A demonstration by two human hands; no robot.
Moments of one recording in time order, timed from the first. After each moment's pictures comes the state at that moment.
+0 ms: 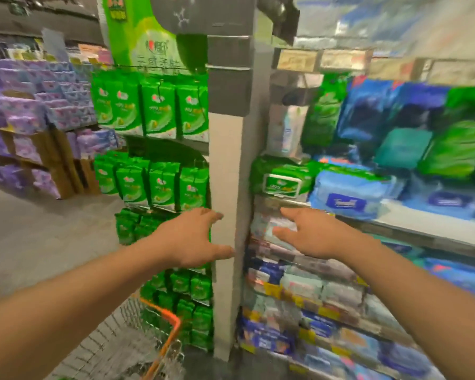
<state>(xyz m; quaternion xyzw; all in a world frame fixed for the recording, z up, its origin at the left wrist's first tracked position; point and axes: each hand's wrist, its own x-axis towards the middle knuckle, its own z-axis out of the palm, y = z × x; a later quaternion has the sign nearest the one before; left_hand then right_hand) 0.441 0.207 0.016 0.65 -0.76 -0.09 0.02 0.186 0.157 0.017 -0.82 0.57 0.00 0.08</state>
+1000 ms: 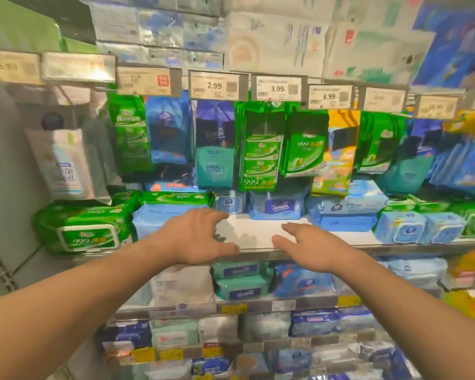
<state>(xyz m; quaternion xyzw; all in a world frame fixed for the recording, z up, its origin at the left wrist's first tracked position) 0.060 0.039 0.036 0.44 -0.89 -0.07 0.04 -0.193 0.114 0.005 -0.64 0.76 -0.06 0.11</state>
